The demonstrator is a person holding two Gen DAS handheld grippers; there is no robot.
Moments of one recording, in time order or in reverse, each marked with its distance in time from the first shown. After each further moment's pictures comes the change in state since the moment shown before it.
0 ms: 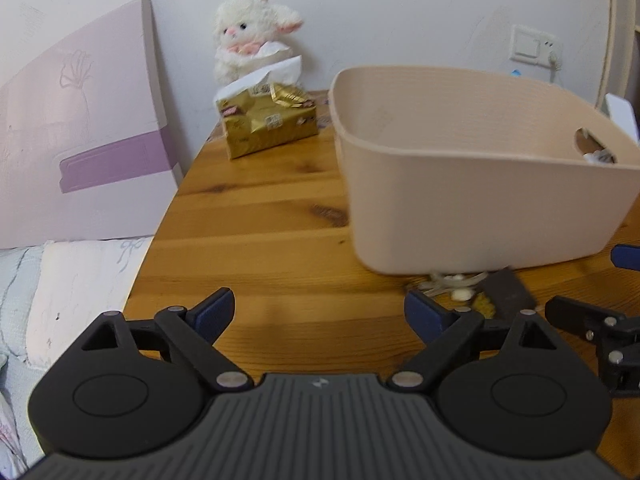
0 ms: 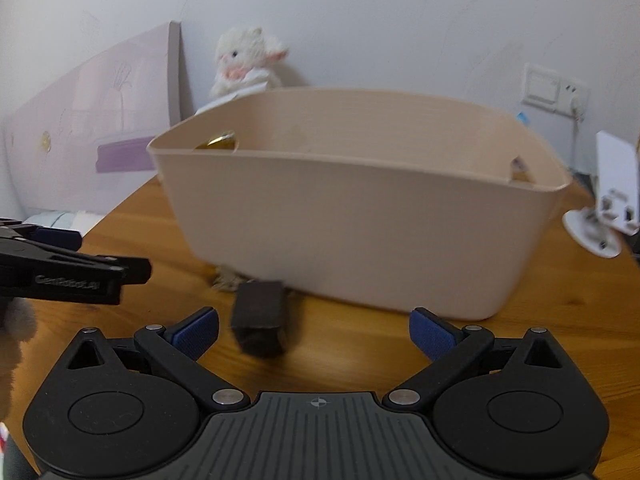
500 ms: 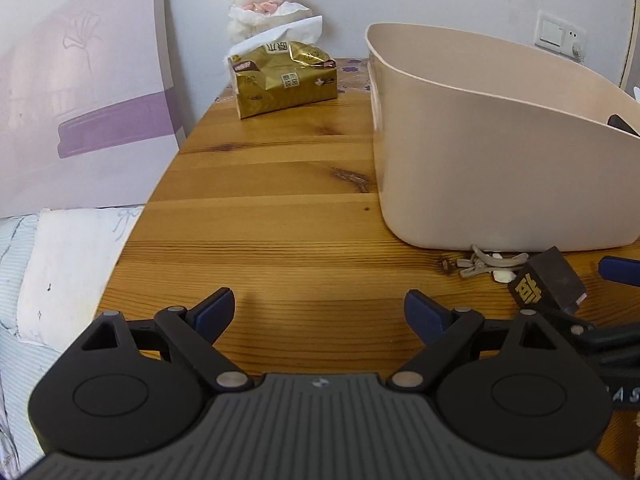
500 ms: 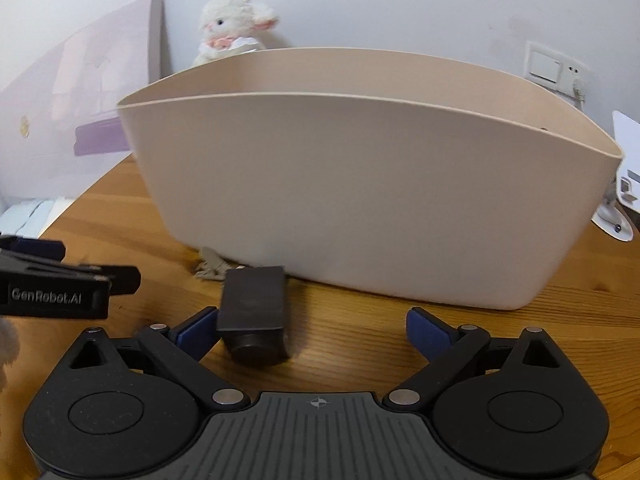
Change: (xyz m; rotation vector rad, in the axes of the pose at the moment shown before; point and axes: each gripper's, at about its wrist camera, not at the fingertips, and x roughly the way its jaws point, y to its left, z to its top) left arm 0.032 0.012 -0.011 -0.051 0.060 -0.011; right arm 0.036 0.007 -0.002 0.016 0.044 -0.068
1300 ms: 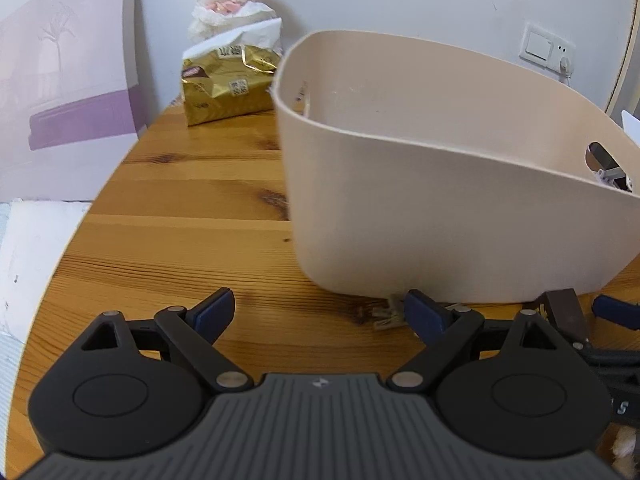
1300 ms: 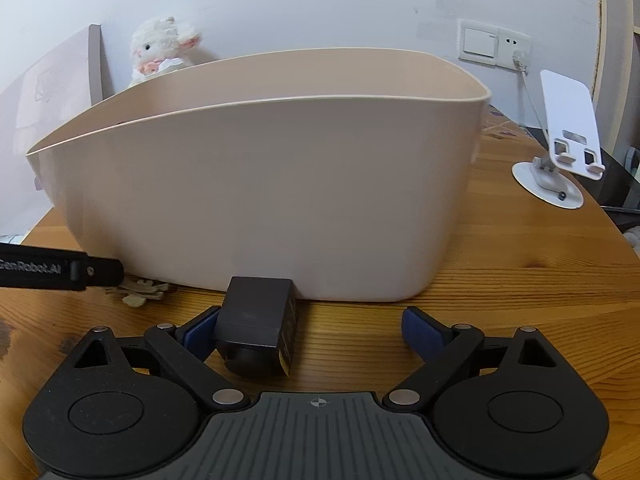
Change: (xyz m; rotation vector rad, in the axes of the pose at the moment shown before) left arm 0.016 -0.046 0.026 -0.054 0.025 -0.073; right arm -0.003 -0.066 -0.009 0.112 -0.014 -0.067
